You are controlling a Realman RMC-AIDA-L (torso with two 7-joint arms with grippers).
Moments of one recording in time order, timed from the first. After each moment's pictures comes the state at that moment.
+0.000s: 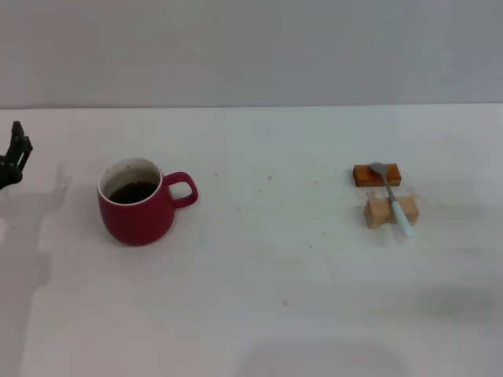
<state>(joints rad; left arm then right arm) -0.37 -2.07 -1.02 -0.25 2.21 1.11 0.09 0.36 2.08 1.08 0.24 -2.20 -1.29 -0.17</state>
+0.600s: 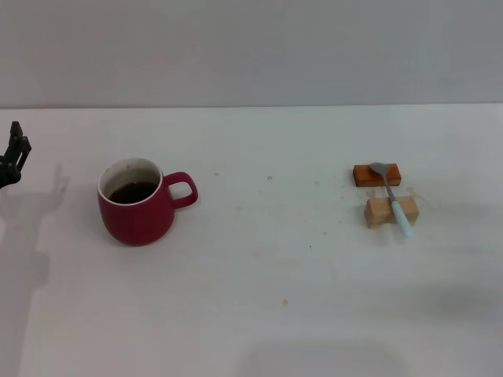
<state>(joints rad) -0.37 -2.07 -1.02 -0.24 2.21 1.11 0.09 0.36 2.08 1.08 0.24 -2.20 -1.29 -0.17</state>
